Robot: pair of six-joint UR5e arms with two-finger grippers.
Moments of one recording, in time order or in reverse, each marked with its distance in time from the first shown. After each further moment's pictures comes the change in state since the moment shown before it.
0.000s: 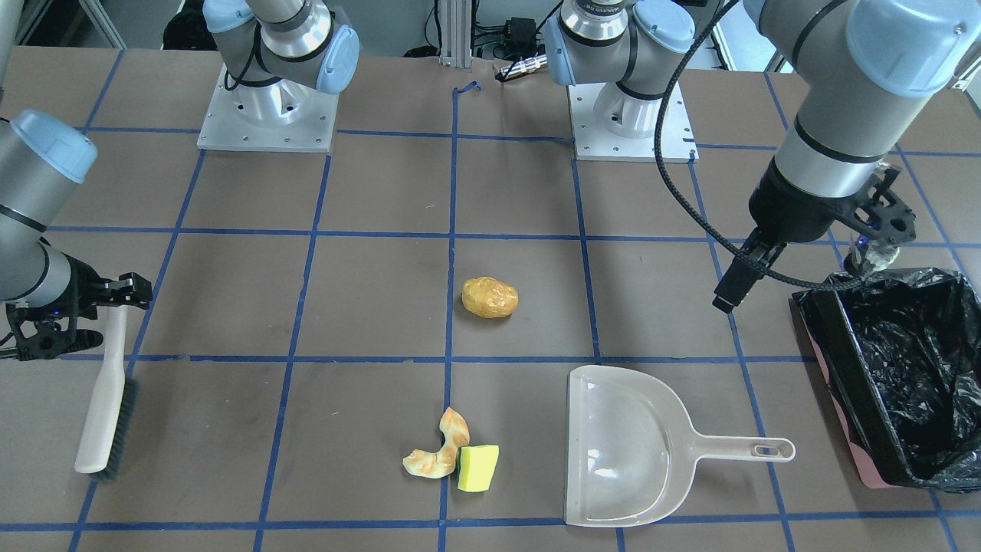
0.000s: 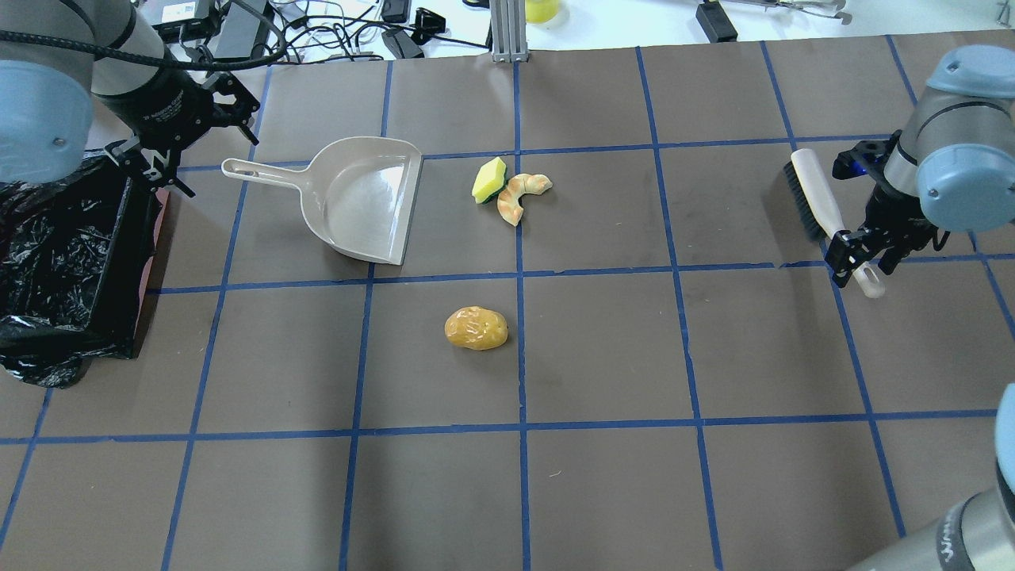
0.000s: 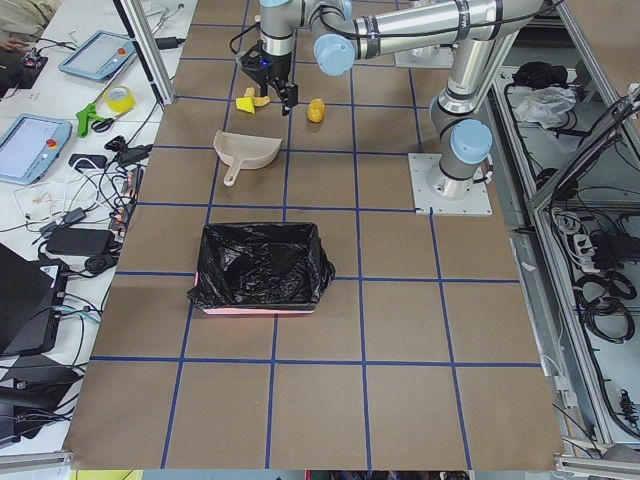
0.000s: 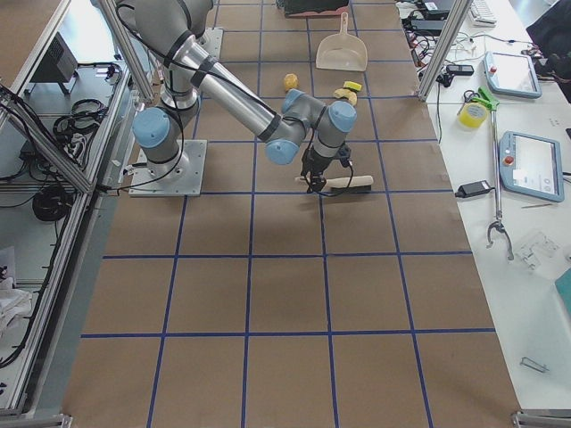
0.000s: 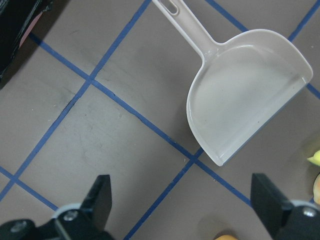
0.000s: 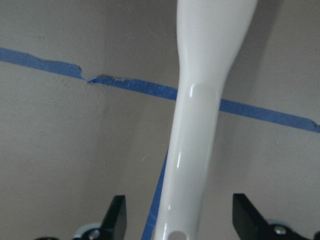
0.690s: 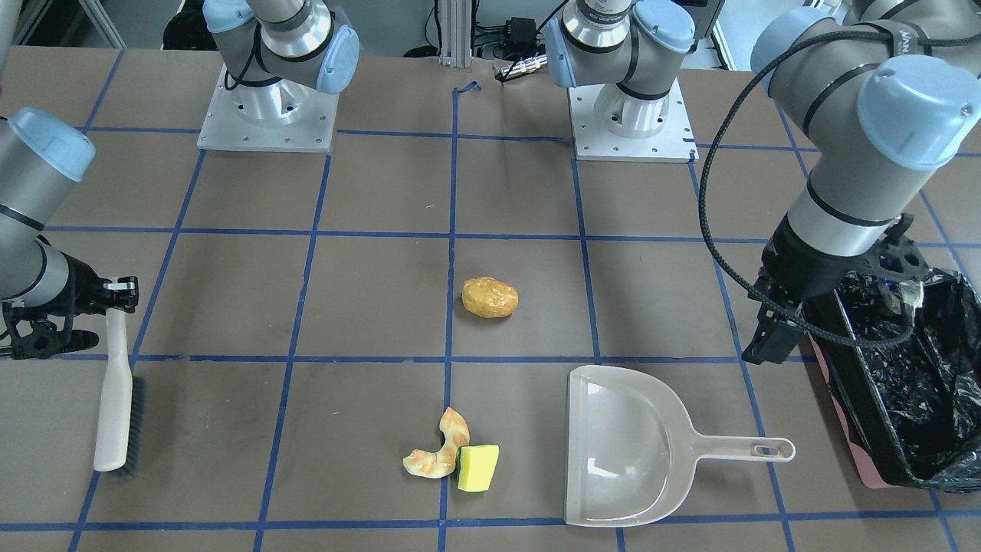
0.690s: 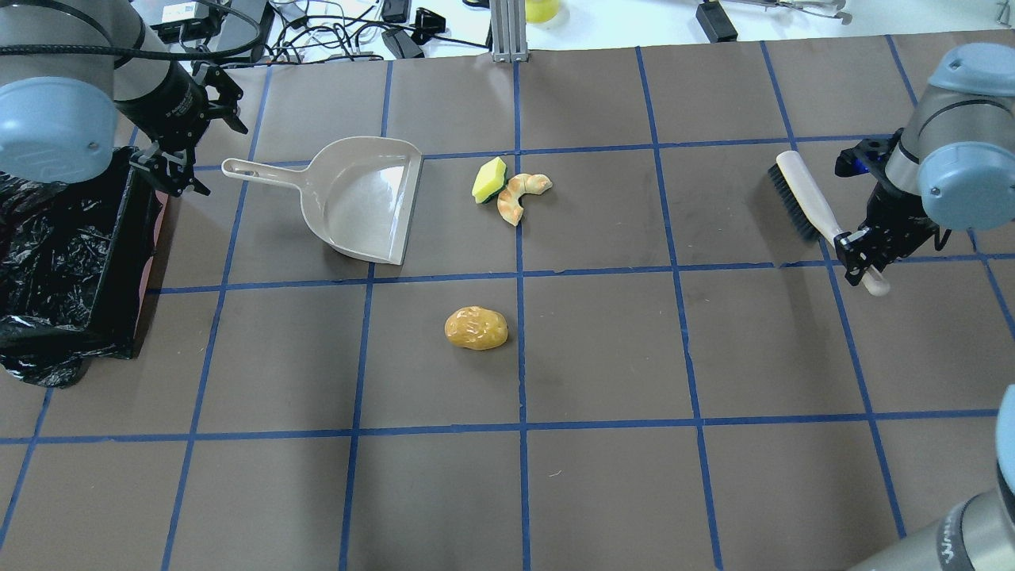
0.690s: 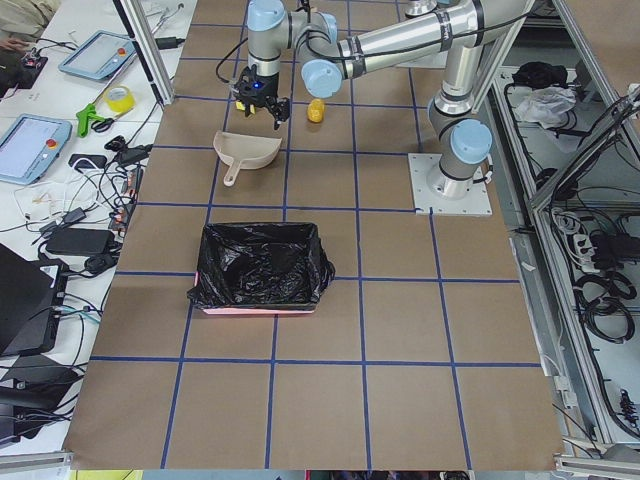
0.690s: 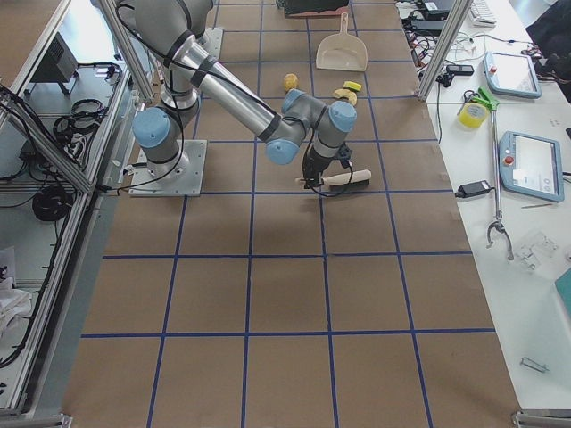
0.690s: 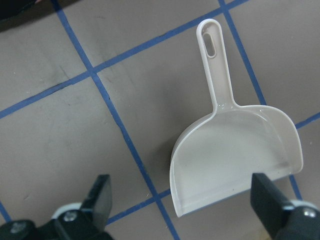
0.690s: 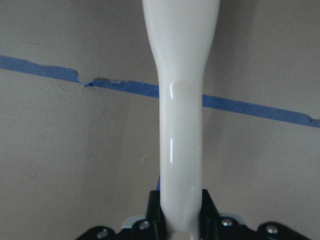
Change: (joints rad) left arm 0.025 -0.099 -0.006 0.130 -0.004 -0.348; right arm 0.000 -0.006 -0.006 0.007 0.001 0.035
